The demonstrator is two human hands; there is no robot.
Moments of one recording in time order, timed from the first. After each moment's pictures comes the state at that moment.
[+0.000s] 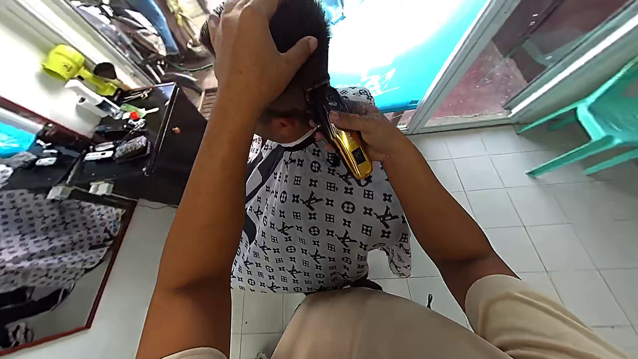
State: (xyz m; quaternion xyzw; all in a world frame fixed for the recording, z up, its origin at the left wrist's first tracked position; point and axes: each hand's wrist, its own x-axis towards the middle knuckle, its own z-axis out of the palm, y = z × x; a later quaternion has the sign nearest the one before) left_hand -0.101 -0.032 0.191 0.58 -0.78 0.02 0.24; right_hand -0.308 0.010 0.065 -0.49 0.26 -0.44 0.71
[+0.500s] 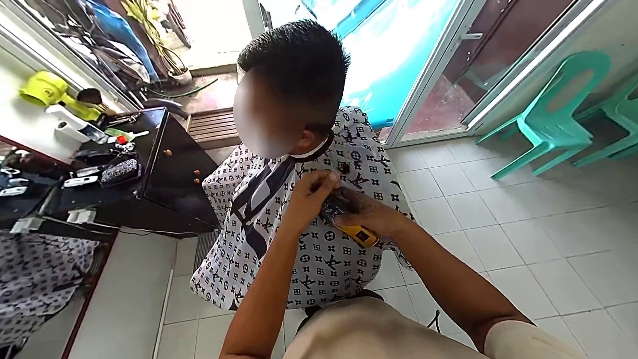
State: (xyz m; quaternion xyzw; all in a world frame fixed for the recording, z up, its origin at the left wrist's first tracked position) left_hand -0.068 0.096 0.029 0.39 -0.64 -0.53 0.40; right_hand -0.258 0.137 0.026 -0.53 0.39 -0.31 0.69
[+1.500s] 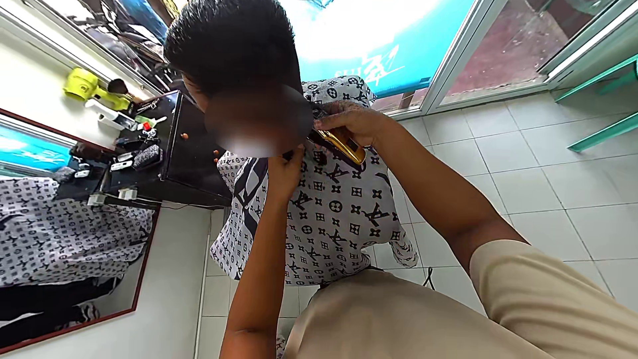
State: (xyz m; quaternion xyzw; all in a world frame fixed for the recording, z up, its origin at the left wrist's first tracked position) left_hand -0.131 0.039 0.009 0.51 -0.61 -0.38 0.47; right_hand -0.340 -0.027 0.040 -0.50 0.24 -0.32 0.77
